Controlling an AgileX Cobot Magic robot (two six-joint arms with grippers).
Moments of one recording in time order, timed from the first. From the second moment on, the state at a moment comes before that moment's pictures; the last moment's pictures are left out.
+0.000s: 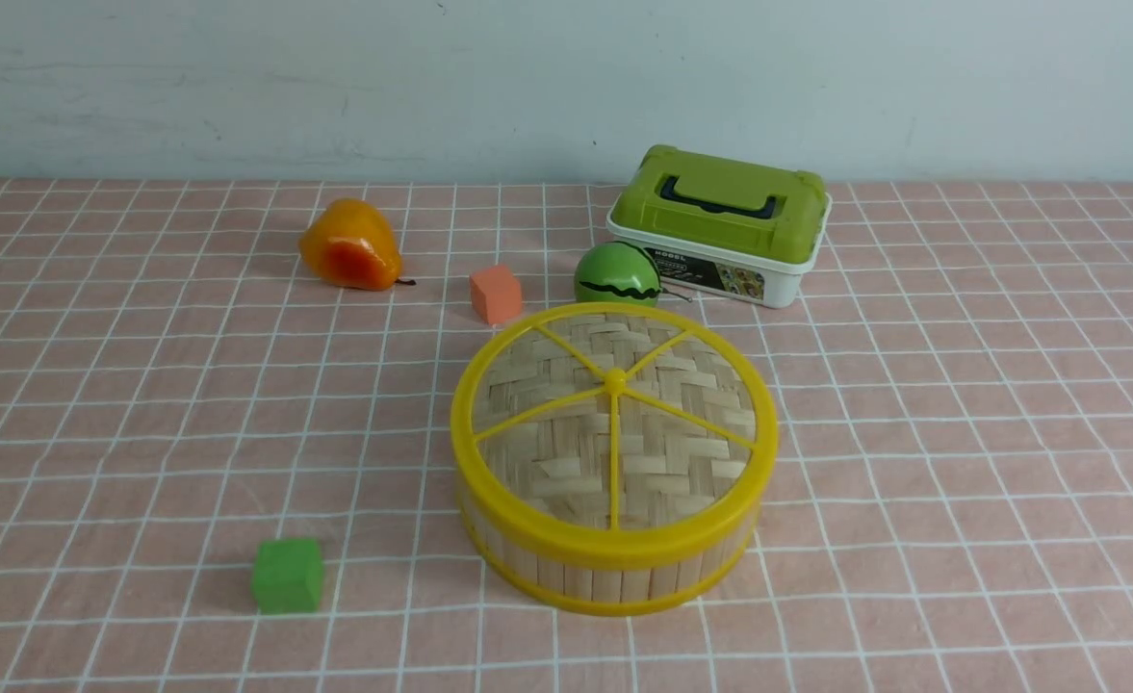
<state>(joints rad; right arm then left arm) -0.05 -0.01 0.02 0.00 0.39 0.15 0.04 -0.01 0.03 -0.03 0.36 -0.23</state>
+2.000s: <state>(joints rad) 0.08 0.97 -1.25 0.49 1.25 -0.44 0.04 -0.01 0.03 -0.03 0.36 -0.23</state>
